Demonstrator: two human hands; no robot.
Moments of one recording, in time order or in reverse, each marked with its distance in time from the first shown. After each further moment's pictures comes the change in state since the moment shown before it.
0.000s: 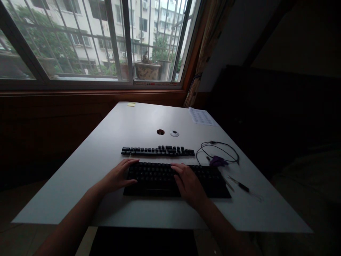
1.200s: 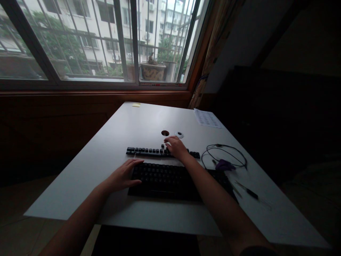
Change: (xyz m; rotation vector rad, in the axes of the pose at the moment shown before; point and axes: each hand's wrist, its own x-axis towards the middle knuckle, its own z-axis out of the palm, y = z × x) left_hand 0.002 0.007 -0.001 -0.024 0.022 -0.017; right_hand 0.150 0.096 0.076 -0.095 -0.201 0.073
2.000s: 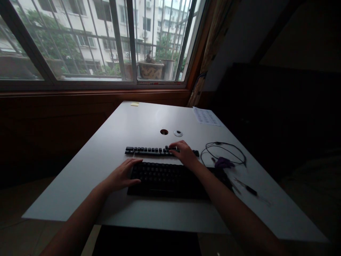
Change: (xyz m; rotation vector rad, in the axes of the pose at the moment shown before) left_hand 0.000 0.000 -0.002 0.000 -0.012 0.005; right_hand -0.054 -0.015 -0.039 0.208 0.142 -0.014
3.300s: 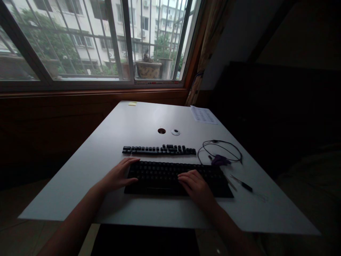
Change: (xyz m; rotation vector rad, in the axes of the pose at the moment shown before) left_hand -0.003 -0.001 0.000 0.008 0.001 0.014; right_hand -0.142 -0.039 -0.020 -0.067 0.050 -0.140
